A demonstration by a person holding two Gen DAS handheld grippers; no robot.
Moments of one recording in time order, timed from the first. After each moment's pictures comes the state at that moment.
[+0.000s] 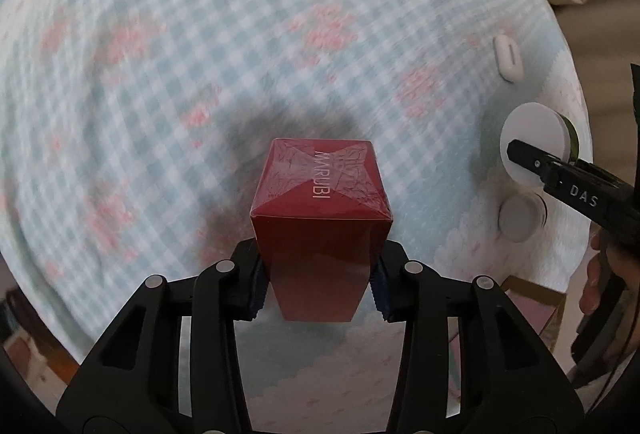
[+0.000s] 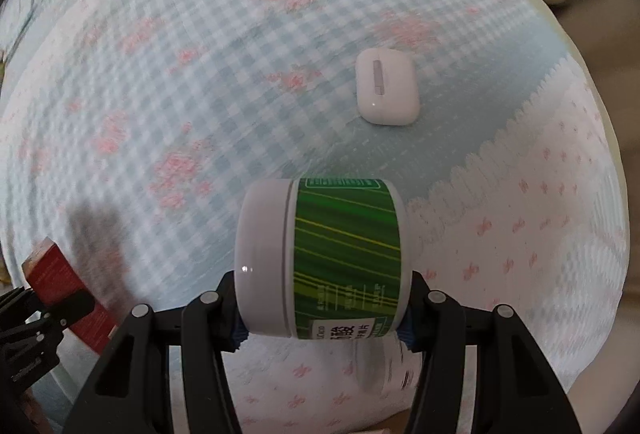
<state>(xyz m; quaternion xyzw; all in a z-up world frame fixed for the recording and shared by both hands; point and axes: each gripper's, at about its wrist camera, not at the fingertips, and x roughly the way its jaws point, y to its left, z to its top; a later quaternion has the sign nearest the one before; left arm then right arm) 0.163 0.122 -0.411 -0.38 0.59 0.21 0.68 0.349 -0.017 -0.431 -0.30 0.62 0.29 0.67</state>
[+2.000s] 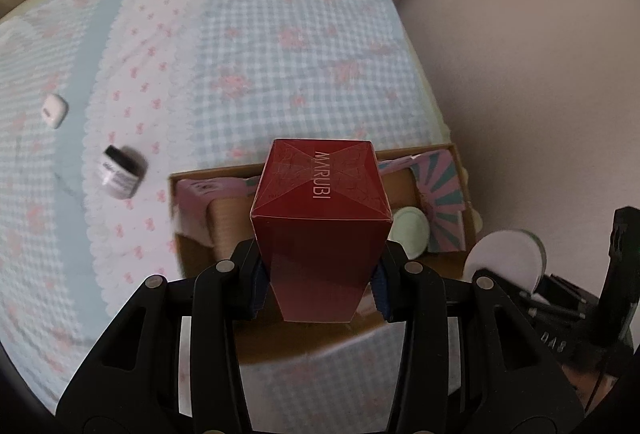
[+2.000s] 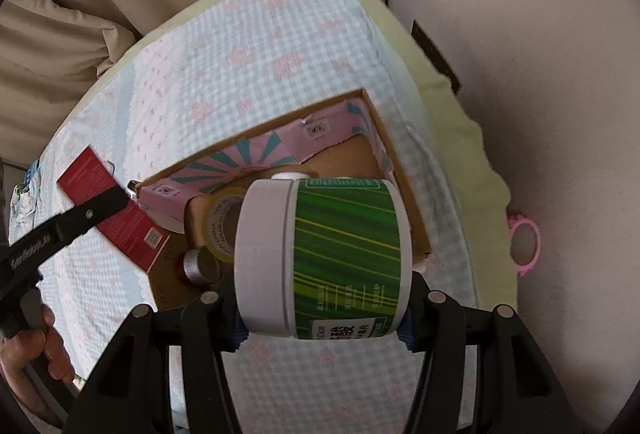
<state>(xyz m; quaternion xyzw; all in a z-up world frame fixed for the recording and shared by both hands) 0.262 -0.284 -0.283 -0.05 0.61 -0.20 0.77 0.155 -0.479 -0.260 0.16 0.62 -0.09 0.76</state>
